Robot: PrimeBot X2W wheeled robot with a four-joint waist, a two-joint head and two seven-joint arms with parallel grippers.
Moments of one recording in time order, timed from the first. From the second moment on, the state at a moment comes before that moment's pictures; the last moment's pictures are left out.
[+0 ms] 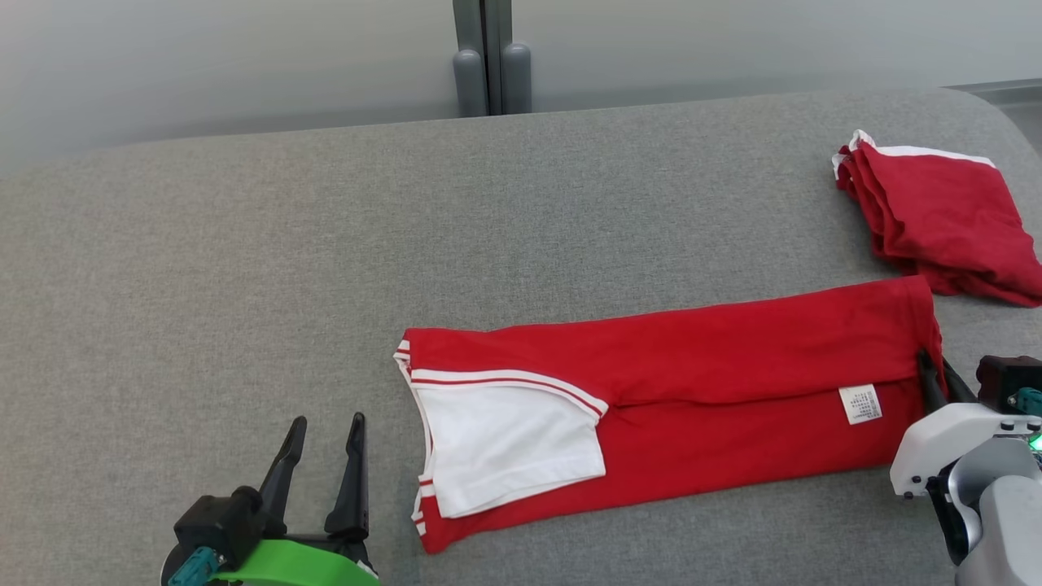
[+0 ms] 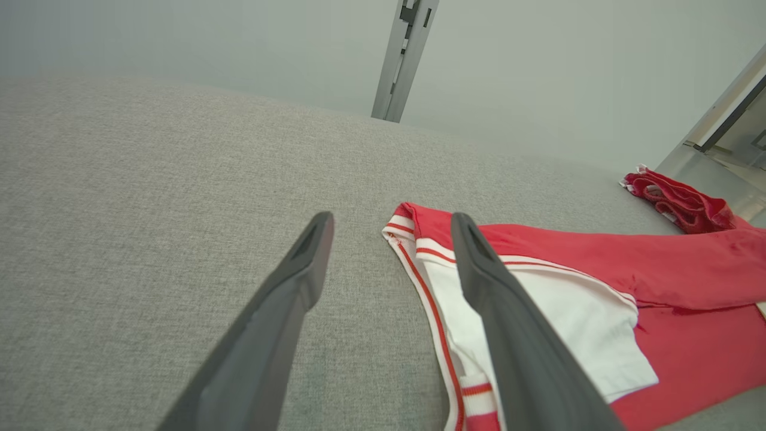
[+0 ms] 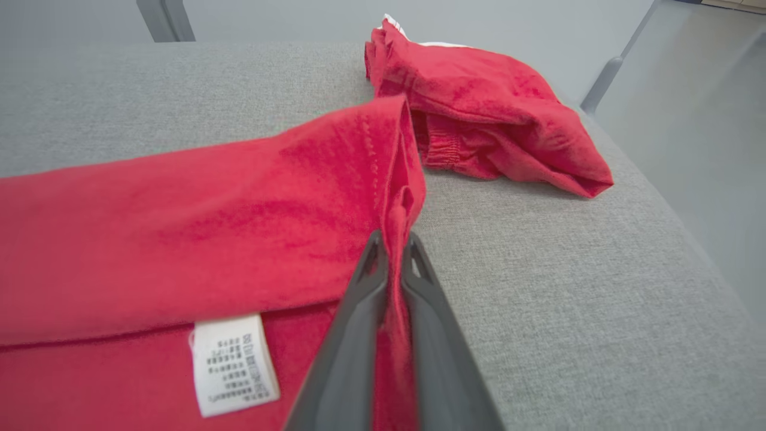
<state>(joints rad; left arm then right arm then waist) 0.02 0.12 -0.22 0.20 -0.44 -0.13 -0.26 -0.32 -0.15 -0.27 0.65 0.00 0.13 -0.15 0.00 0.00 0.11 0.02</state>
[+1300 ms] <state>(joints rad) -0.02 0.11 -0.31 0.25 -0.47 -0.13 -0.26 -0.43 -0.05 0.66 0.47 0.71 0.13 -0.07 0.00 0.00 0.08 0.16</state>
